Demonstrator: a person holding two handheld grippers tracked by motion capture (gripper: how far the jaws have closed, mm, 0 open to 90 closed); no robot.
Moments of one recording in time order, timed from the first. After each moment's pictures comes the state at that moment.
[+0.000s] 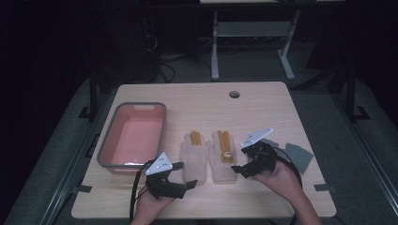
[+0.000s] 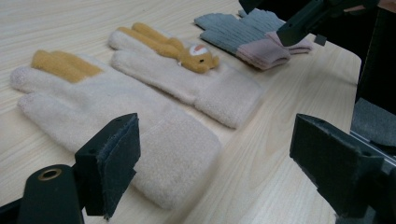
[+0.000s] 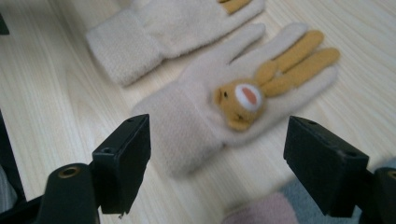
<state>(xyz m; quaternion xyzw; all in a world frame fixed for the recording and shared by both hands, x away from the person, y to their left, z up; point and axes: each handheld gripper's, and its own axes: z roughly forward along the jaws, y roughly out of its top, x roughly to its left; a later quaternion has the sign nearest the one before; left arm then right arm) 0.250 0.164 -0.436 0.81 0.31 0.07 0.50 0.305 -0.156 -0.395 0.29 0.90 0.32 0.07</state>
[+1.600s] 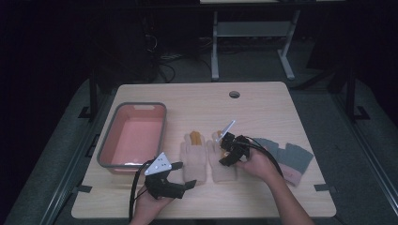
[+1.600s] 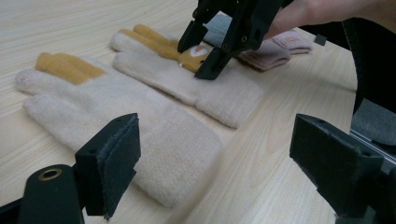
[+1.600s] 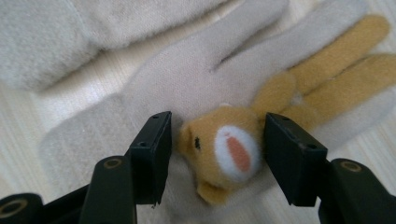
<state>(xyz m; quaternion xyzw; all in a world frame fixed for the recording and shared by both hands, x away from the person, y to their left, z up) 0.249 0.166 -0.434 0.81 0.30 0.07 0.50 0.368 -0.098 -0.438 0.25 0.95 0.19 0.05</state>
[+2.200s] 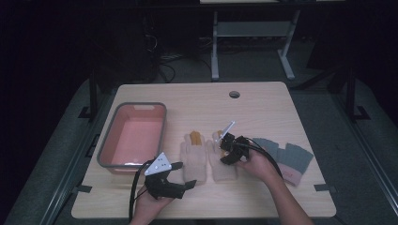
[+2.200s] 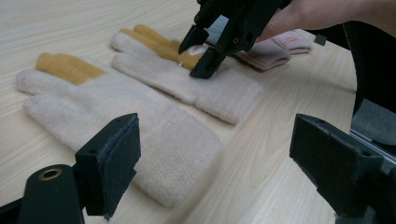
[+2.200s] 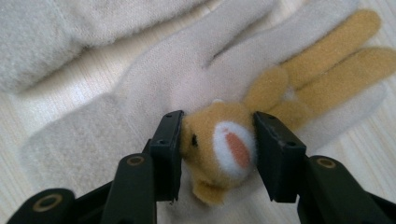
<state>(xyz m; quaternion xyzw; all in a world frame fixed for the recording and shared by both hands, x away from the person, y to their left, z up) 0.249 0.166 -0.434 0.81 0.30 0.07 0.50 0.366 -0.097 -0.440 0.26 0.94 0.18 0.07</state>
